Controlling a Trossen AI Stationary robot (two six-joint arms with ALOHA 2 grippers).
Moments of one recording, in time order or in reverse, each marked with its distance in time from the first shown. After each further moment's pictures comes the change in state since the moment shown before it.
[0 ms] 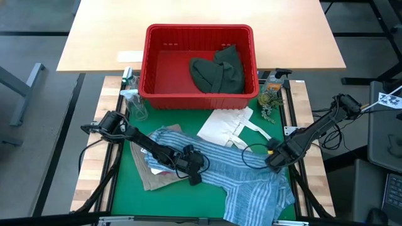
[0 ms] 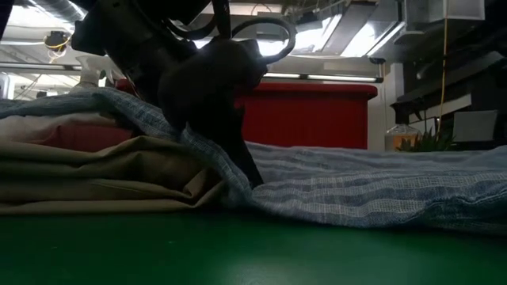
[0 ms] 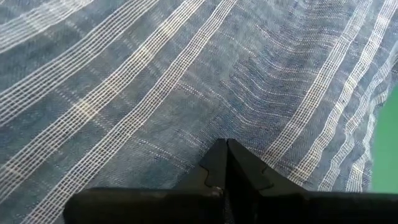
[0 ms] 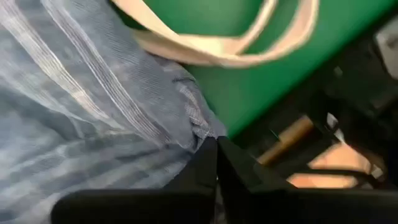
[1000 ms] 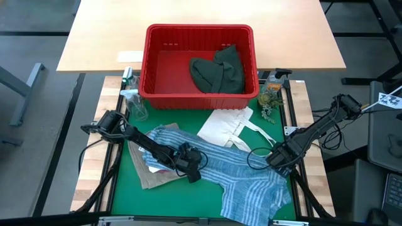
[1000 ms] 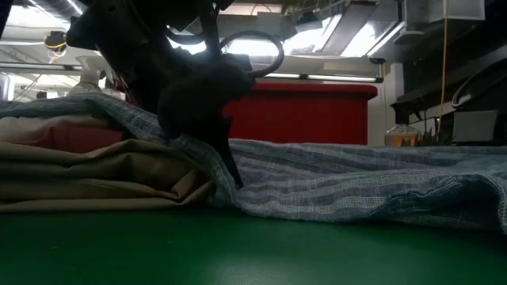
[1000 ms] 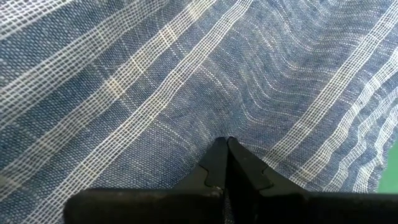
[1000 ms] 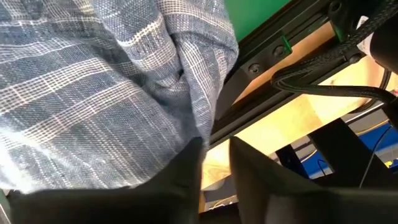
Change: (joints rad) left arm 0.002 -0.003 0.000 -0.138 -0.037 -0.111; right arm 0.000 0.000 0.001 -0.066 -0.309 -0.062
